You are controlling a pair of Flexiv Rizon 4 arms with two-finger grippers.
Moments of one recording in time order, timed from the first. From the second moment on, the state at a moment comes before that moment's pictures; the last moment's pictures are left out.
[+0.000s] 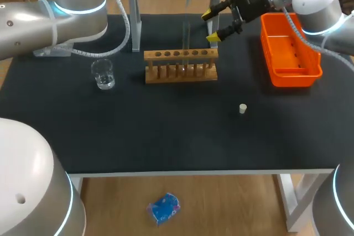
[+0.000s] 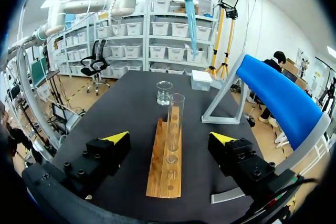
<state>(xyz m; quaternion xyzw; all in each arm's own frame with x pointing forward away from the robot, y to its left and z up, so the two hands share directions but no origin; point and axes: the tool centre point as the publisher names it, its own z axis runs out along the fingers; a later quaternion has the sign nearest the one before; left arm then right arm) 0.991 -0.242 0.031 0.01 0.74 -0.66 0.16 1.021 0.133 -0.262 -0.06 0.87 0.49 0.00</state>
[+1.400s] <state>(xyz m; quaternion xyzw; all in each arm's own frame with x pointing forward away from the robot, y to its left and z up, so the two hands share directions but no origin) 0.812 -0.275 -0.036 0.10 0.75 -0.65 0.09 0.855 0.083 -0.184 -0.06 0.71 0.70 -0.03</state>
